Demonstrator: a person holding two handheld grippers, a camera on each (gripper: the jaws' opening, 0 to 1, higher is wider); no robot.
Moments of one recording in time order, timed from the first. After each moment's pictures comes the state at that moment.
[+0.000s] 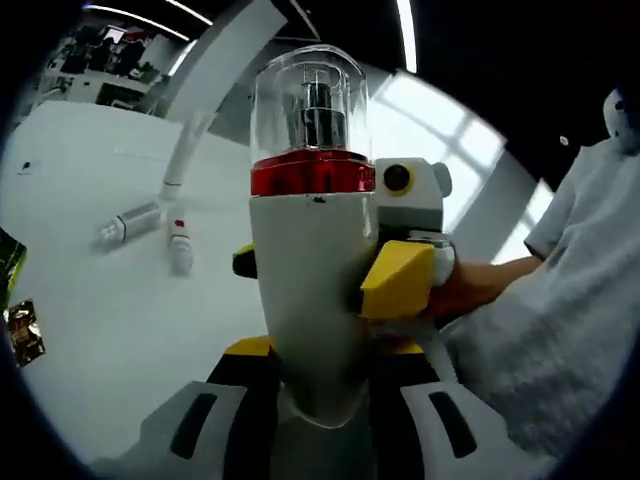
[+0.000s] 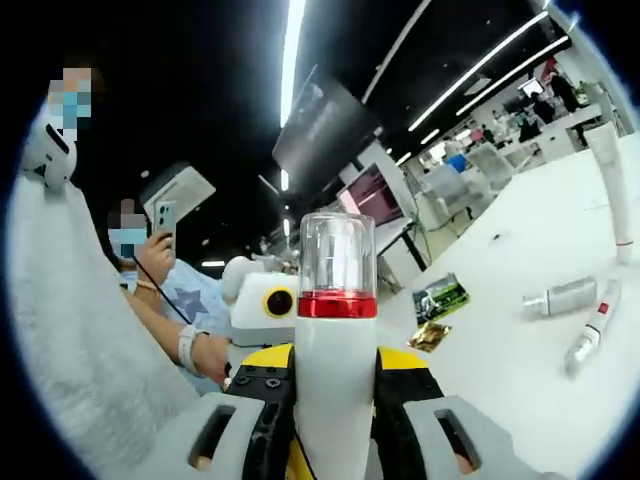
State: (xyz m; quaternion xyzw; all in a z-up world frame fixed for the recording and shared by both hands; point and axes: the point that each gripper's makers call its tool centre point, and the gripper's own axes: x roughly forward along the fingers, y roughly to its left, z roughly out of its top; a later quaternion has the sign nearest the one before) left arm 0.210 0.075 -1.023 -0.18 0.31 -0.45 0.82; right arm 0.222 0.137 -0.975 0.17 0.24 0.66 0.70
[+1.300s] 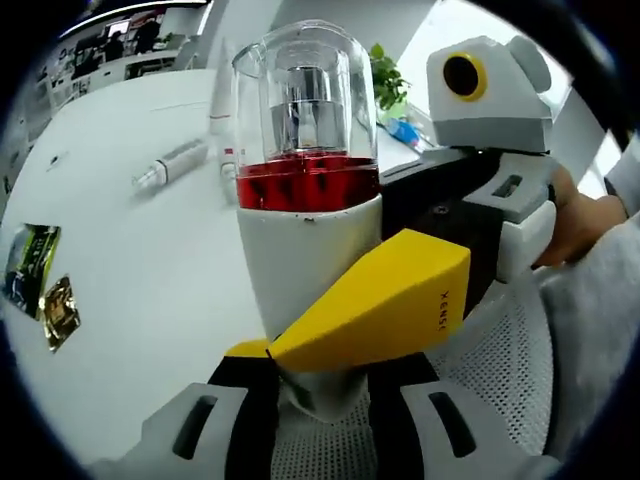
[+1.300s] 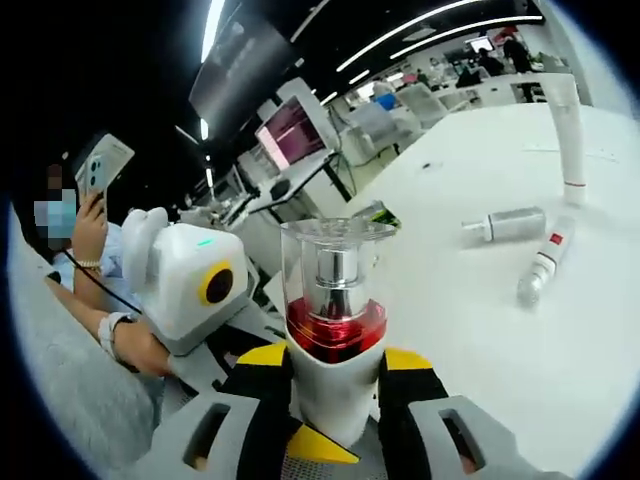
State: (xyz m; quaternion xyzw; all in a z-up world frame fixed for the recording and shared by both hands) left arm 0.211 0.089 -1.091 -0.05 0.44 -0.35 0.83; right arm 0.230 0.128 -1.040 0.08 0.38 0.54 0.75
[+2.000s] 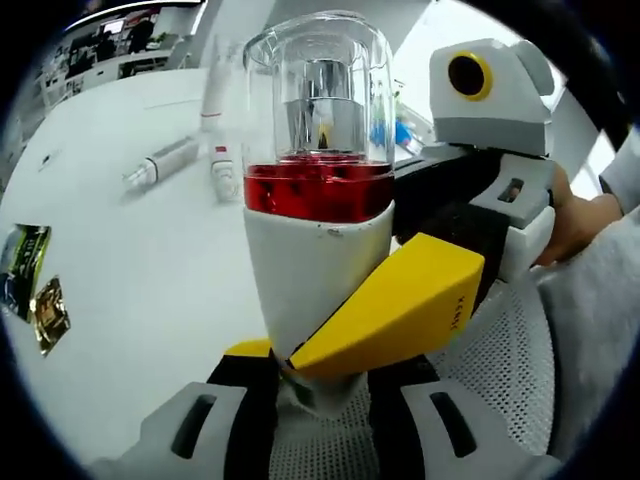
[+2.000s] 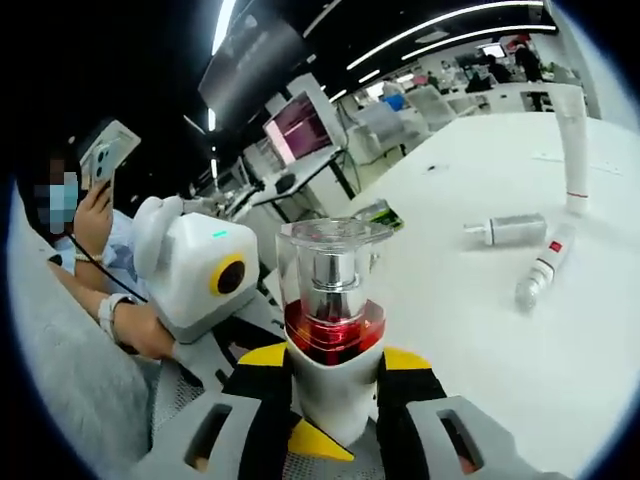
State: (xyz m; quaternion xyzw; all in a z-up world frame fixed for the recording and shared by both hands) left arm 0.210 0.085 -1.095 -0.06 0.43 -0.36 0.82; right arm 0.228 0.124 -1.042 0.06 0.37 0.55 0.74
